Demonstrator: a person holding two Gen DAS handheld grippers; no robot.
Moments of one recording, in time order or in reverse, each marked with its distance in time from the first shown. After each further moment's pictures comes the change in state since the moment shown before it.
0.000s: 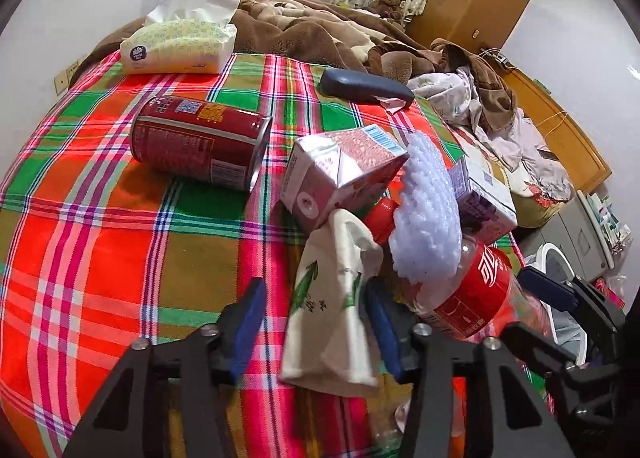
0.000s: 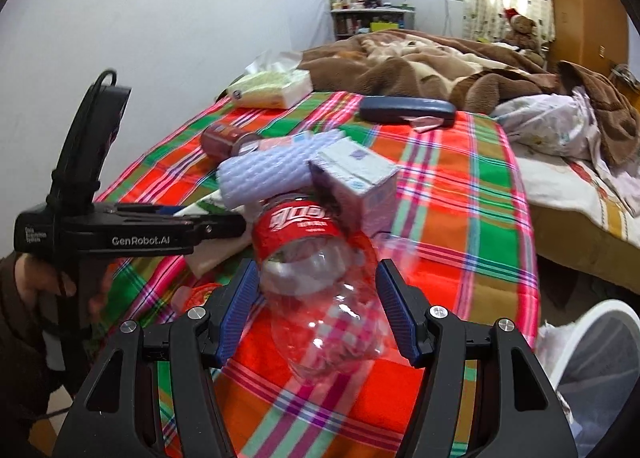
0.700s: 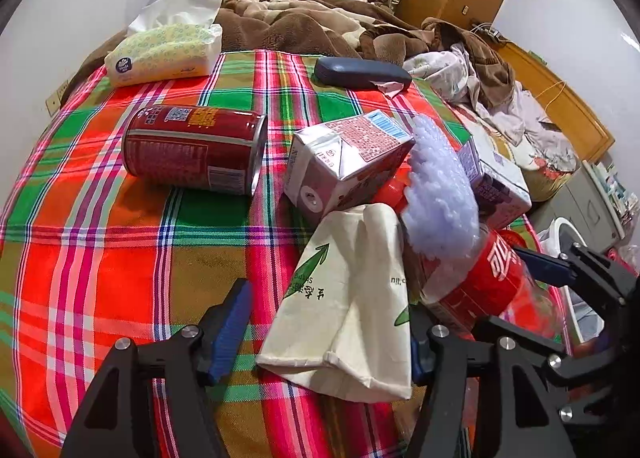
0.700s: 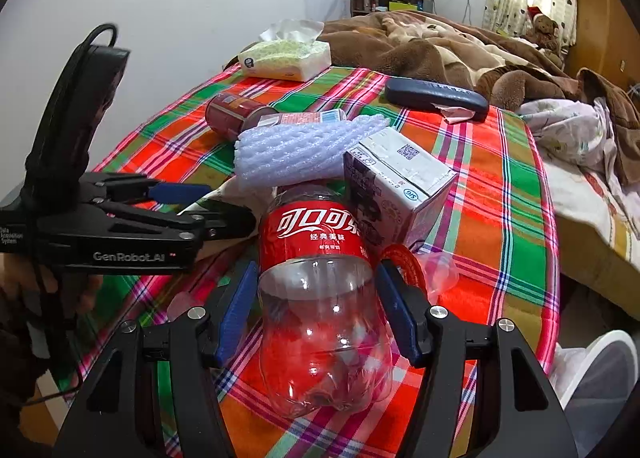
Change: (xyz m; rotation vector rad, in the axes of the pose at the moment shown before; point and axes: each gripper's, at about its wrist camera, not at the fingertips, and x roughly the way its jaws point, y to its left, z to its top) left arm 0.006 -0.004 0.003 0.093 0.039 0.044; right arm 0.022 0.013 0.010 -0.060 0.098 -0.009
